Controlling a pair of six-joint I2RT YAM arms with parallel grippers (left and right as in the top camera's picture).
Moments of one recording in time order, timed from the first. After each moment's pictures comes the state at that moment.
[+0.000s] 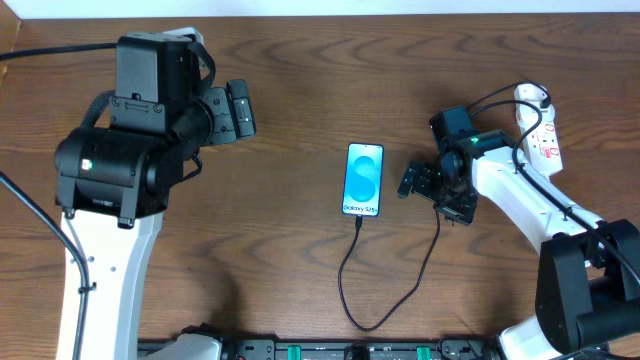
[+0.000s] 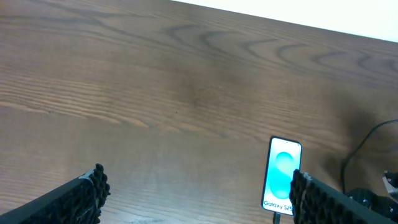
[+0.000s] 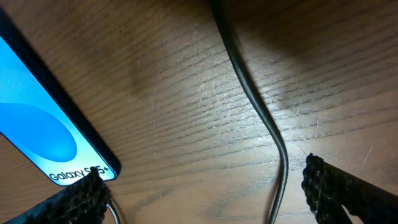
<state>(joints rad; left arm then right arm) -0.21 1.38 1.81 -1.26 -0.09 -0.30 0.29 1.72 1.09 -0.87 -0.19 0.74</state>
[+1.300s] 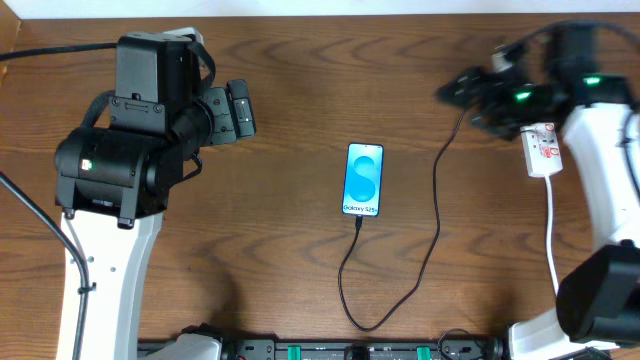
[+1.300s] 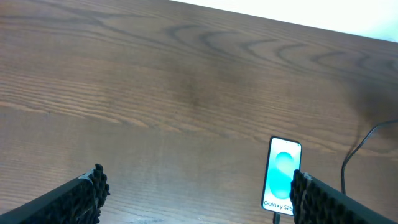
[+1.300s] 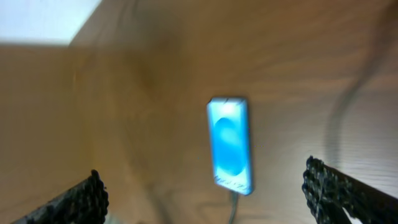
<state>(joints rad) -0.21 1.38 1.81 -1.26 -0.09 -0.30 -0.09 1.72 1.53 -0.93 -0.70 0.38</state>
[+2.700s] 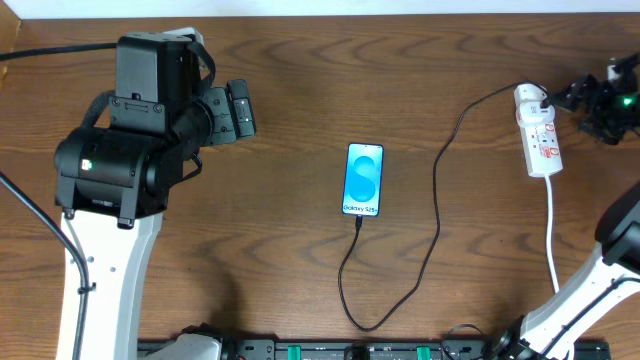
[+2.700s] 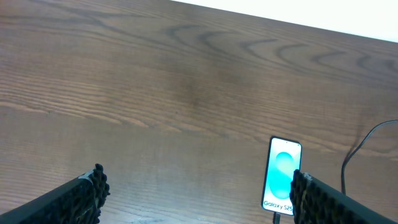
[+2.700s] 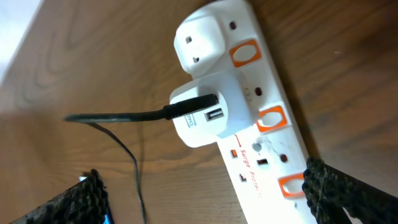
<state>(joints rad) -0.21 1.38 1.81 -1.26 -0.09 -0.30 -0.52 2.18 1.87 -1.07 -0.61 -0.04</state>
